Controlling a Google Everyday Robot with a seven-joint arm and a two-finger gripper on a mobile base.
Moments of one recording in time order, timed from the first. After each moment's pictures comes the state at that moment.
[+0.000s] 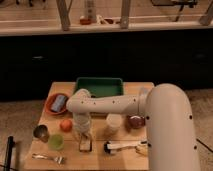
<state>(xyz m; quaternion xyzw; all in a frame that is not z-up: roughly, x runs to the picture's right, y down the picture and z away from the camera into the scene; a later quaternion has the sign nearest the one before) -0.126 0.274 0.784 -0.34 -0.34 -0.61 0.63</state>
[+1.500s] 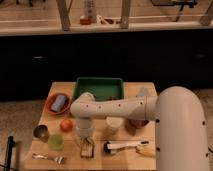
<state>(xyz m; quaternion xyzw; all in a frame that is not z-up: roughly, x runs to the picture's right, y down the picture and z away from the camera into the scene) -0.103 0.295 0.765 -0.35 -0.36 -0.58 0.64</state>
